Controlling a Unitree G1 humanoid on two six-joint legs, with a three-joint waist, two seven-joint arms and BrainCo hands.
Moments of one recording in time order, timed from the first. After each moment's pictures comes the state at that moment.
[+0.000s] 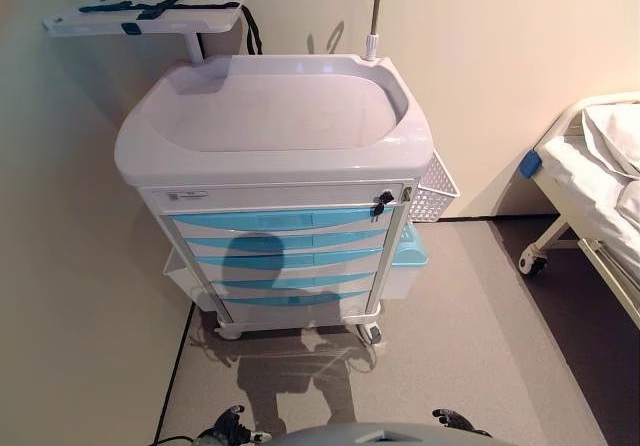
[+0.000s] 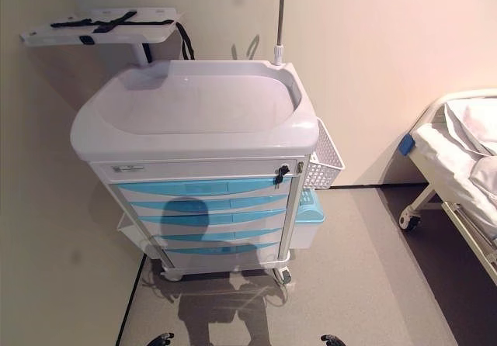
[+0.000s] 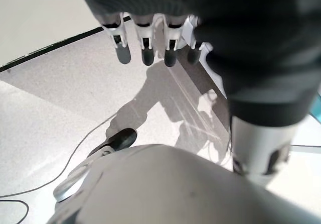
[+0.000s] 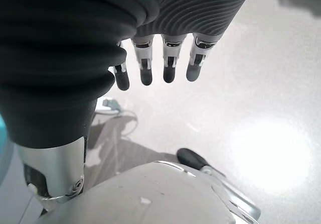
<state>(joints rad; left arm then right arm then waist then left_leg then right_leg) 0.03 0.23 -0.30 1.27 0.18 -0.10 0.06 0.02 -0.21 0.29 1.30 -0.12 -0.11 -0.06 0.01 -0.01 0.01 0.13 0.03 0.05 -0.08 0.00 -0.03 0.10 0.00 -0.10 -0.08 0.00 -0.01</state>
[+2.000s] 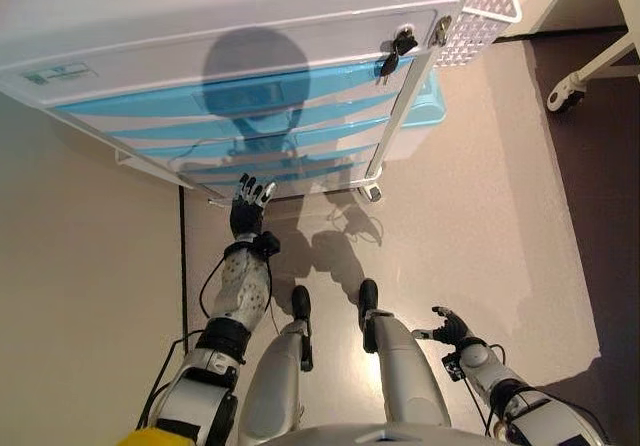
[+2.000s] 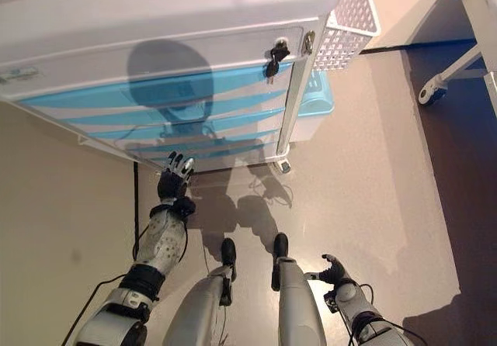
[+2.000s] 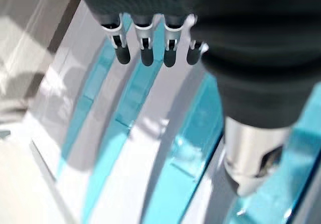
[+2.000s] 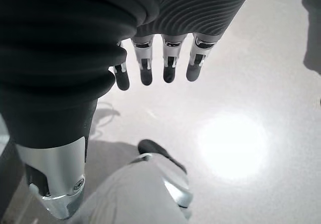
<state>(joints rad) -0.41 0.12 -0.10 0.53 -0.81 -0.31 0.20 -0.24 -0.29 0.32 1.18 -0.05 -0.11 -0.16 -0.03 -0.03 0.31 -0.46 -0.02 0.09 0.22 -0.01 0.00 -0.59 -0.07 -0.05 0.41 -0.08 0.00</state>
